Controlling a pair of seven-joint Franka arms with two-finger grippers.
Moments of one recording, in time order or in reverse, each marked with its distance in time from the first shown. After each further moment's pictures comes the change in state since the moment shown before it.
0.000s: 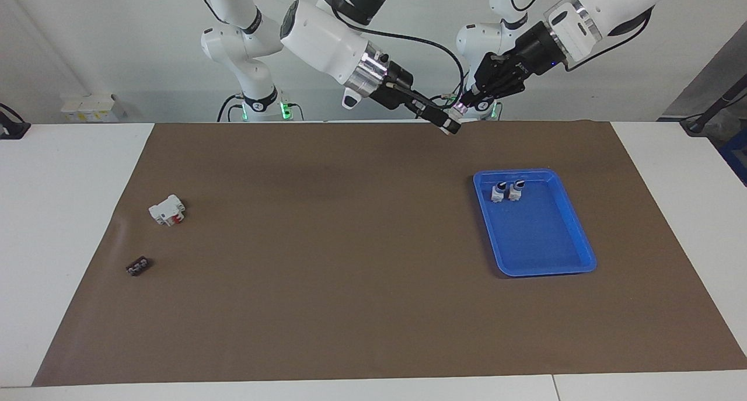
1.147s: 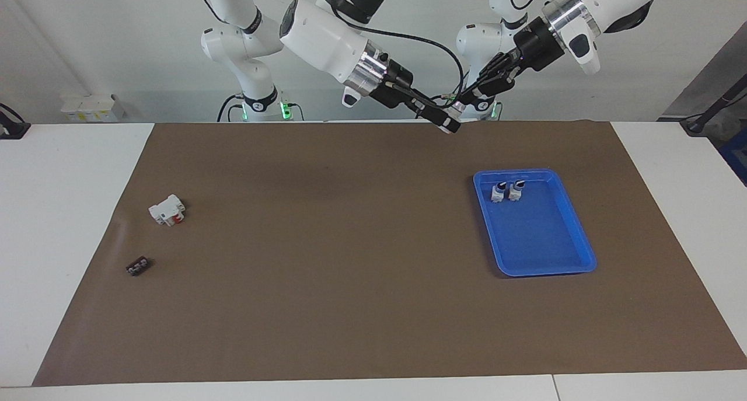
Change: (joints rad) left arm 0.000 -0.006 -0.007 0.000 -0.002 0.012 -0.887; right arm 0.000 -0.002 0.000 -0.001 0.005 -0.002 0.026
